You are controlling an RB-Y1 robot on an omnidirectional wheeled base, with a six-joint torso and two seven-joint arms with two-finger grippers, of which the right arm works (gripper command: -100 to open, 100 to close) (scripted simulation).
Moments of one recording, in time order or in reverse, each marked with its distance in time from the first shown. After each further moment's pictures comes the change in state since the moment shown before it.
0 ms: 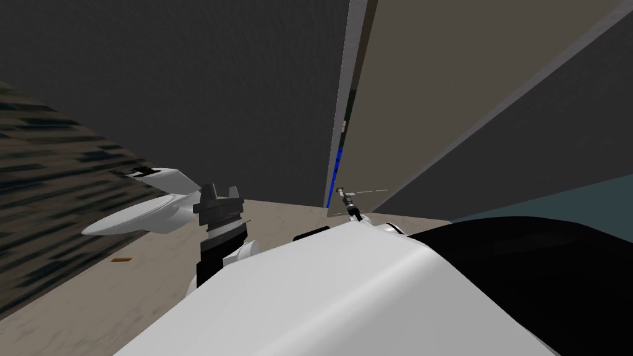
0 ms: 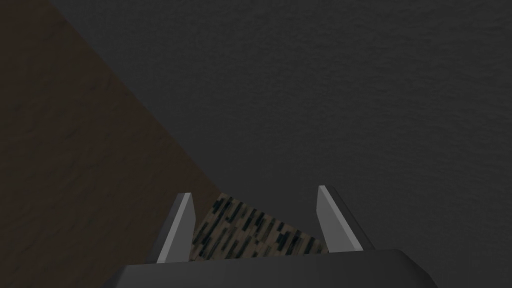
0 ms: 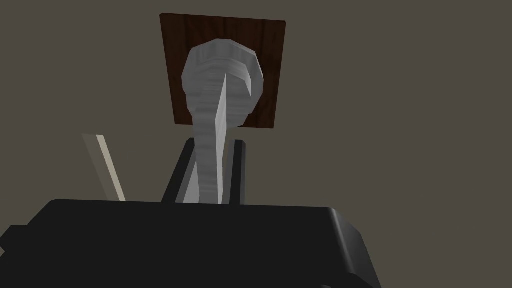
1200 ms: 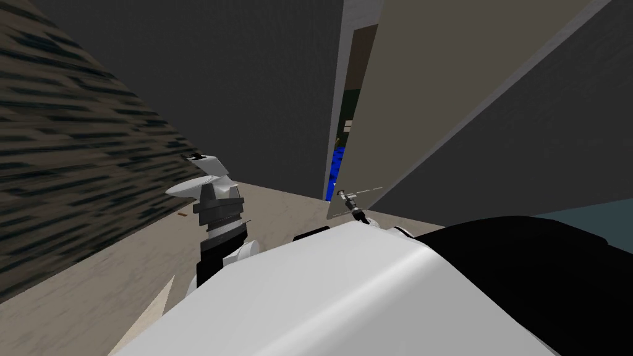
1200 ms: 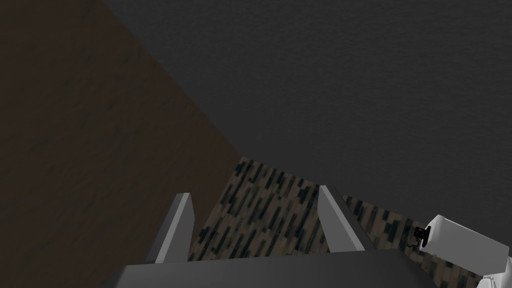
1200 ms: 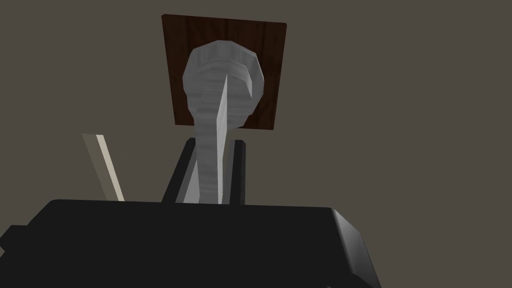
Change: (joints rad) arm 0.086 -0.074 0.080 -0.015 0.064 -0.118 -0.115
